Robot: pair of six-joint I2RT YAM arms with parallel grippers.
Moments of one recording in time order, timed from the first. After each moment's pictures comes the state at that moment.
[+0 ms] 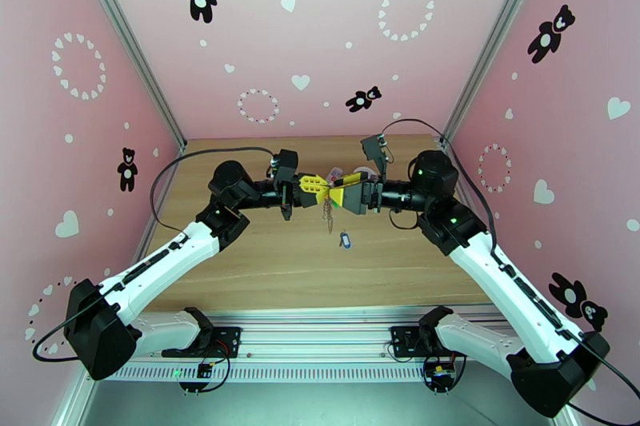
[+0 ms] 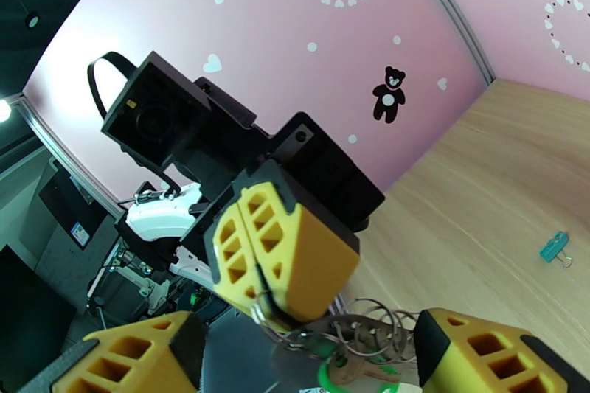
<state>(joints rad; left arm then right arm) -0.64 1.27 1.03 0.46 0.91 -0.12 0.50 1.07 1.13 -0.13 -0.92 0.63</state>
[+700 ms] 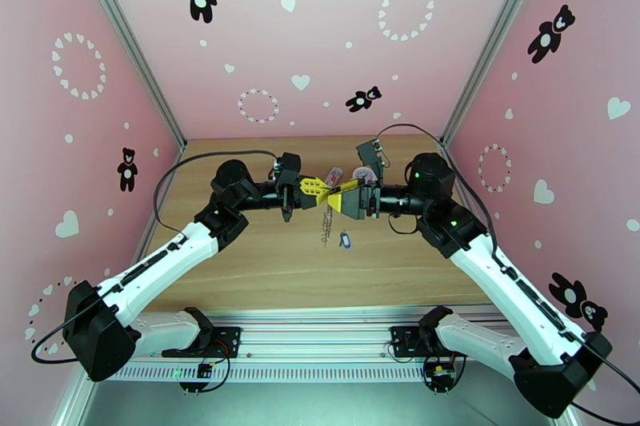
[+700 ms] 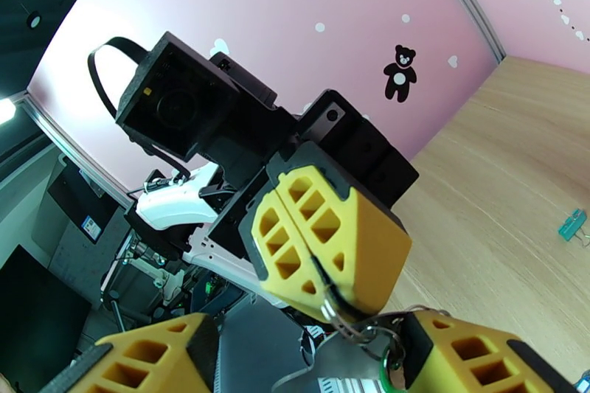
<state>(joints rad) -0.63 1.26 1.03 0.37 0.90 -0.05 0.53 1.05 1.13 -0.22 -0.91 0.62</state>
